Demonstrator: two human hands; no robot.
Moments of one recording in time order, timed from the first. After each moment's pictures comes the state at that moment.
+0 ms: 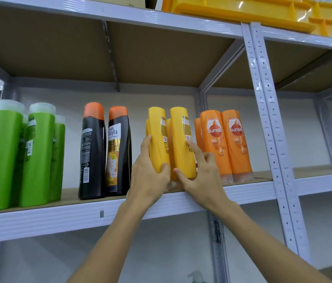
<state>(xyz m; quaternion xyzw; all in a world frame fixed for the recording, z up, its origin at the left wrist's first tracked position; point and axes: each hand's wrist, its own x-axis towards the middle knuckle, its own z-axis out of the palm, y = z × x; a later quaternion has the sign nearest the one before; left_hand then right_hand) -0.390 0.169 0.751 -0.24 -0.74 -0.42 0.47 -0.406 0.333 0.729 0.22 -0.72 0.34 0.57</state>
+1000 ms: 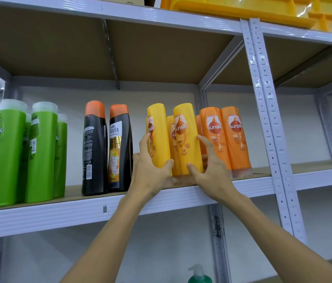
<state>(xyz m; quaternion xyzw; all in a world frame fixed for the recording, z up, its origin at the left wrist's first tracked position) -0.388 0.168 0.756 -0.24 -0.74 -0.47 0.42 -0.396 0.354 0.733 0.26 -0.72 0.40 0.51</state>
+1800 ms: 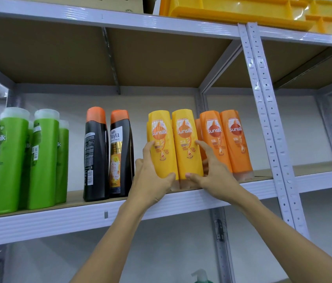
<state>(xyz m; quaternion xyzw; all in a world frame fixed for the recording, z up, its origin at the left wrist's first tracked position) -0.384 0.164 0.751 -0.23 -0.78 -0.41 0.40 -0.389 0.365 0.744 0.26 -0.79 0.39 0.40</state>
